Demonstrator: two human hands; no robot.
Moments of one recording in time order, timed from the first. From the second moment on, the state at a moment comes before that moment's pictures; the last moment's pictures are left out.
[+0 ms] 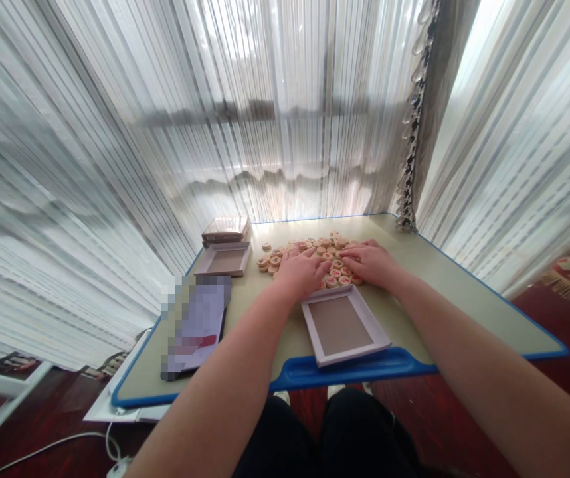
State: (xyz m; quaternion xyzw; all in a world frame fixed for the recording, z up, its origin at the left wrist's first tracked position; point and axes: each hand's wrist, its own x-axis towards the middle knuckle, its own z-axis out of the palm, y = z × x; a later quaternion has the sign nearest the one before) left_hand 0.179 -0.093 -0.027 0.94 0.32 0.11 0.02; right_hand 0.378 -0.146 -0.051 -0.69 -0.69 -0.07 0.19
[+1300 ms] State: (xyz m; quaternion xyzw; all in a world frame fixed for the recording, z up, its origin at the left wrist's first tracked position) left_hand 0.182 -0.098 -0.021 0.93 0.36 0.07 0.04; right_hand 0.371 -0.150 -0.046 -0.69 -0.70 -0.05 0.19
